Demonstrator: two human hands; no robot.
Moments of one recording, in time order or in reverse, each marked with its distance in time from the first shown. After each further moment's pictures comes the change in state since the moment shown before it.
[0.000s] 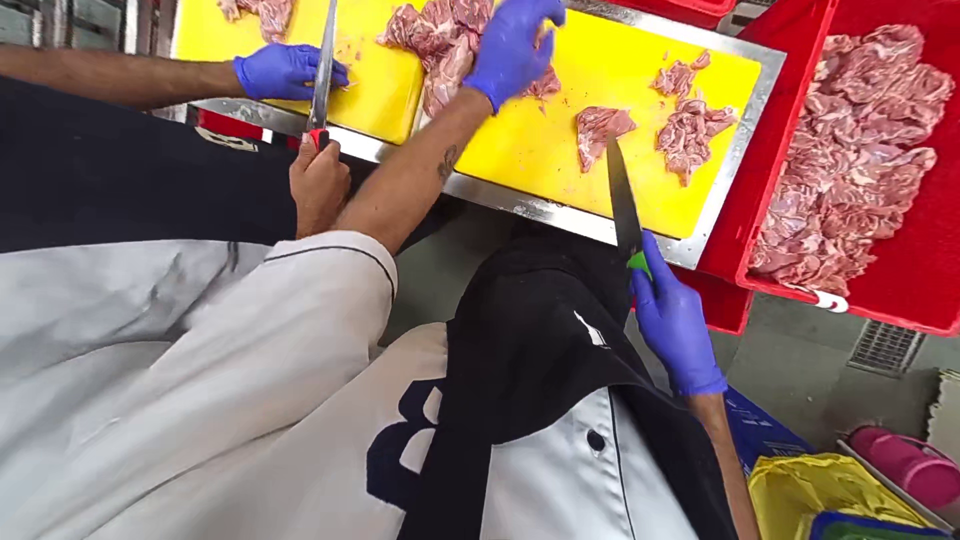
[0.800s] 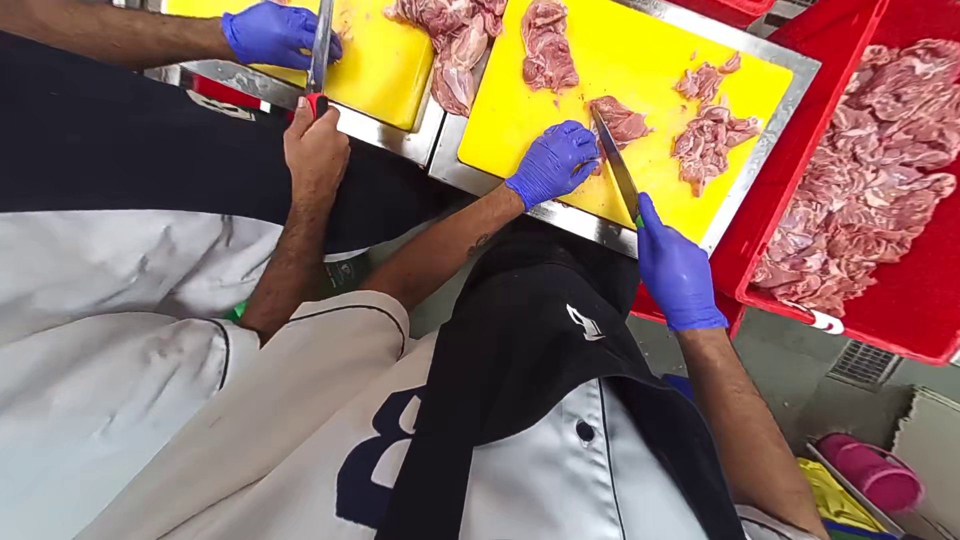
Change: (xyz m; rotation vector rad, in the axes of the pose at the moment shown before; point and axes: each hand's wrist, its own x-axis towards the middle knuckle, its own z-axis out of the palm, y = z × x) left_hand -0.113 0.068 0.087 -0.101 -0.016 0.187; right_hand 0.085 0.019 0.003 -0.393 -0.035 -0.118
